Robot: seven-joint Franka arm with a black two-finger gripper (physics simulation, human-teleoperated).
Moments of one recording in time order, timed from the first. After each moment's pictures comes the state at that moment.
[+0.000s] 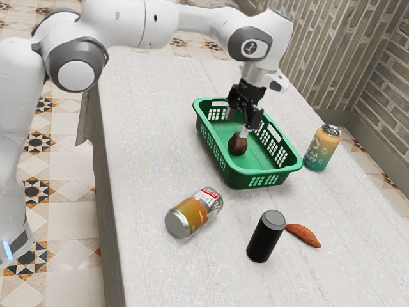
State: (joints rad) arm -0.15 0.28 0.26 -1.39 -0.11 1.56 -0.01
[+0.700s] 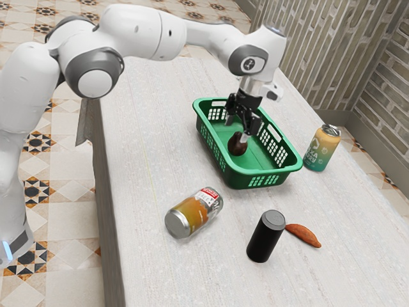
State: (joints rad) arm -0.06 0.39 0.25 -1.39 -0.12 1.69 -0.02
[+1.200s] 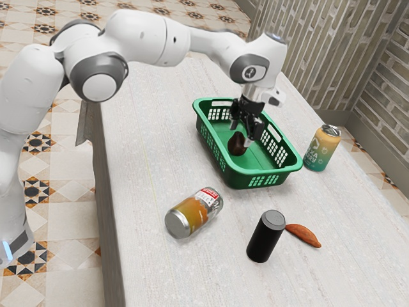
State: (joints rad) arm -0.06 0.43 0.25 -1.39 -0.12 1.77 0.01
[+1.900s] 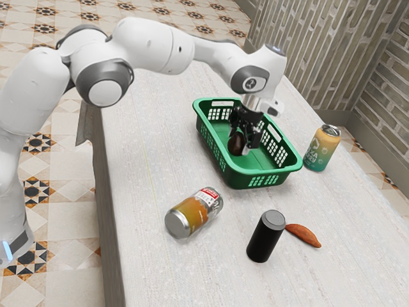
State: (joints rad) arm -0.06 0.48 0.25 -1.39 -0.12 1.80 0.02
